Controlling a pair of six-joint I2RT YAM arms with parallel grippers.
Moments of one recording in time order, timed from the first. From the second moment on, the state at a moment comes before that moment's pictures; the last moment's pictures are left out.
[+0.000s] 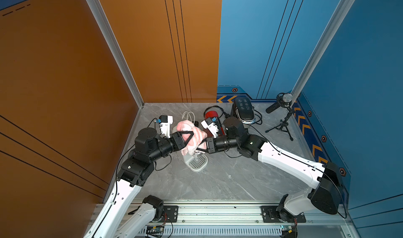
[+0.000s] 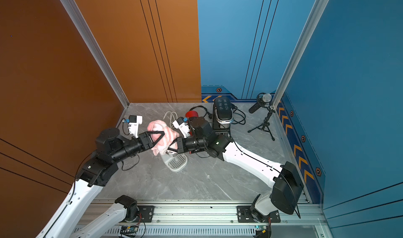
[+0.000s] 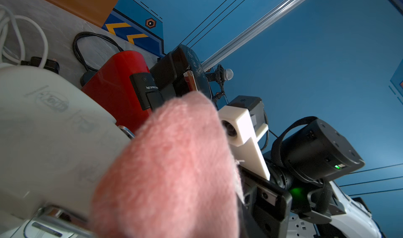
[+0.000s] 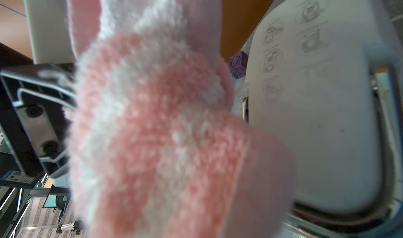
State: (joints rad) left arm -0.35 0.78 0.97 -0.44 0.46 -0.81; right arm 0.88 1.50 1.28 -0.17 -0.64 0.73
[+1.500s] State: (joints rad) left arm -0.09 1.12 1.05 -0.26 0.11 -0.56; right arm 1.07 1.67 1.61 -0.66 0.25 0.19
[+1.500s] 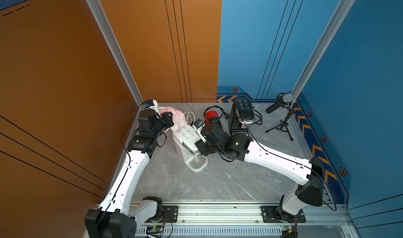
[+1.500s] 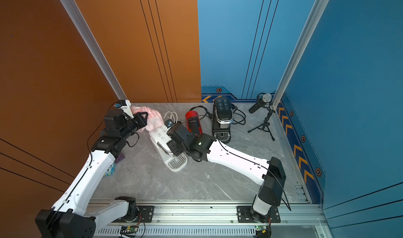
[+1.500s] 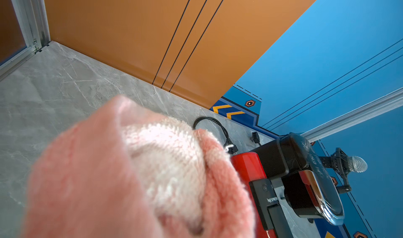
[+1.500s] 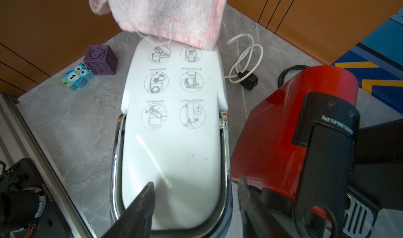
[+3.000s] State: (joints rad) left arm 0.08 1.08 0.59 0.21 0.22 -0.76; right arm 1.07 1.75 1.66 -0.55 0.17 0.16
